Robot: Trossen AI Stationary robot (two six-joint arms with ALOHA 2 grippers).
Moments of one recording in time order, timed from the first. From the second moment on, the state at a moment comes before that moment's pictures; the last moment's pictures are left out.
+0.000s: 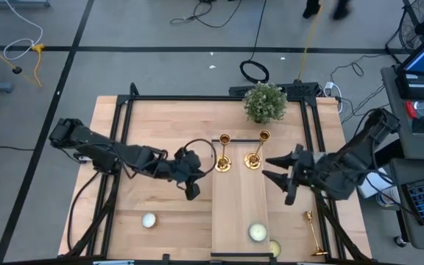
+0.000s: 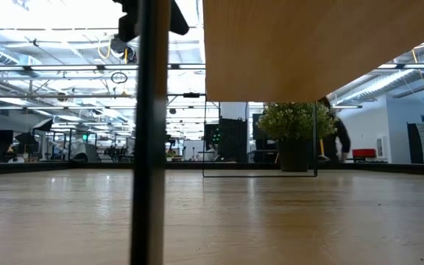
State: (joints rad) left arm -0.30 1.48 1.19 -0.44 -0.30 -0.58; right arm 0.76 1.09 1.14 -0.35 1.02 0.62
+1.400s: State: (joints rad) left arm -0.13 1.51 0.93 0.12 -0.03 -0.14; right arm 0.73 1.09 0.86 -0.05 1.05 0.71
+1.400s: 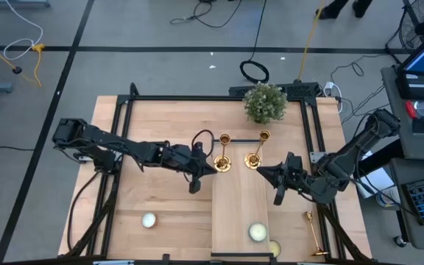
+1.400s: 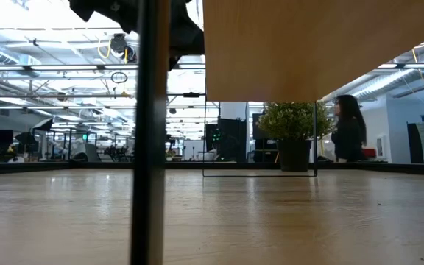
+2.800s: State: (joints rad) left arm -0.12 1.60 0.93 0.24 -0.11 -0.18; right arm 0.72 1.09 0.86 -0.05 1.05 0.69
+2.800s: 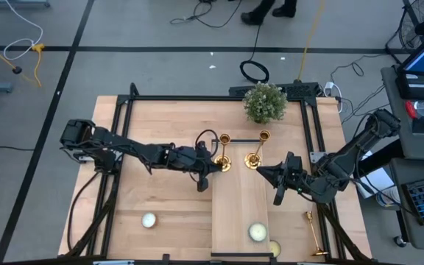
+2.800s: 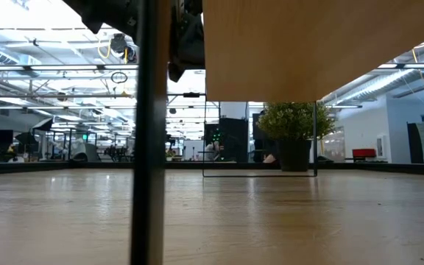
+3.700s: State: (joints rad) left arm -0.13 1.59 0.93 0.22 -0.13 -0.19; right arm 0.72 1.09 0.86 -0.05 1.04 0.69
